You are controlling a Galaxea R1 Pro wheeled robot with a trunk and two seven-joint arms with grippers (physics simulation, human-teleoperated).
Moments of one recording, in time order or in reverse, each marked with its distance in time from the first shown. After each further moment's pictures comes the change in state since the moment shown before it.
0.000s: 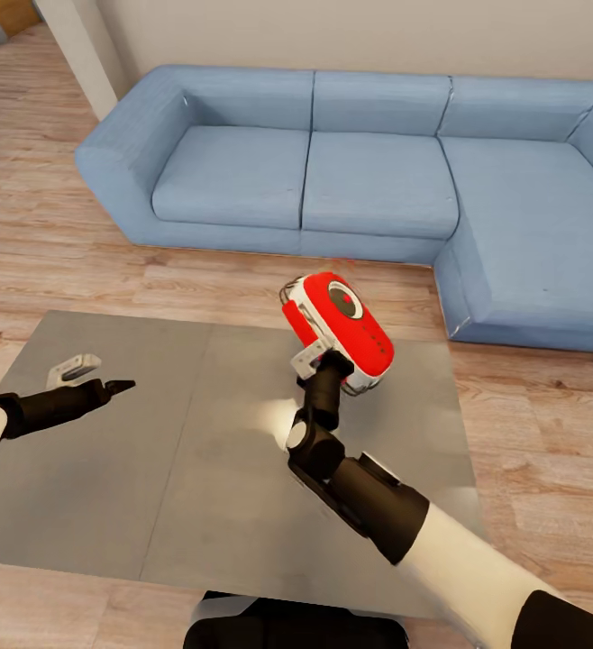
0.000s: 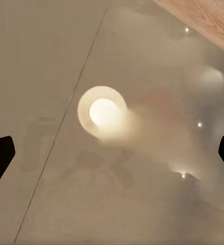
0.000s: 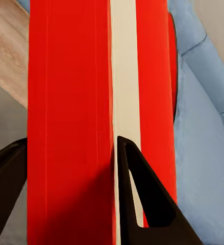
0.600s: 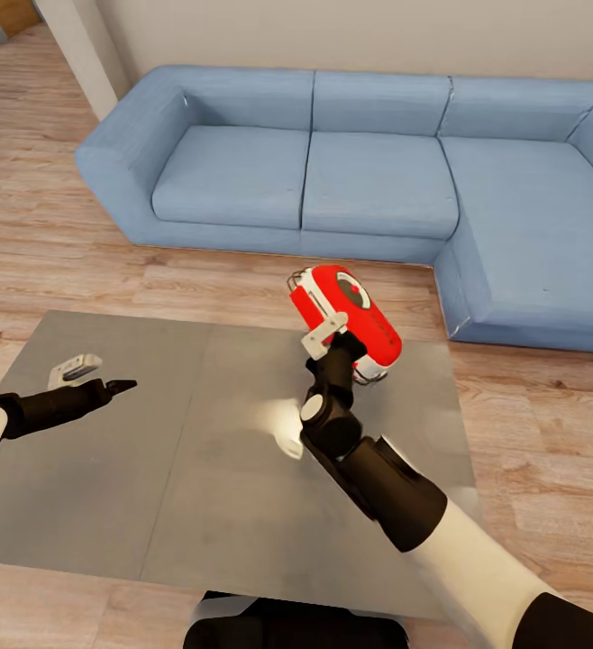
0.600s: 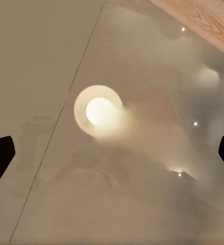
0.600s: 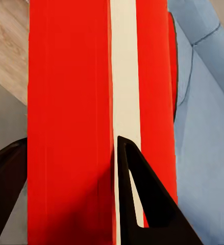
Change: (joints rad) left arm 0.000 -0.001 -0.001 -0.002 0.013 0.003 -0.001; right arm 0.001 0.005 -0.141 -0.153 0.176 0.140 0.272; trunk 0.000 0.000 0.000
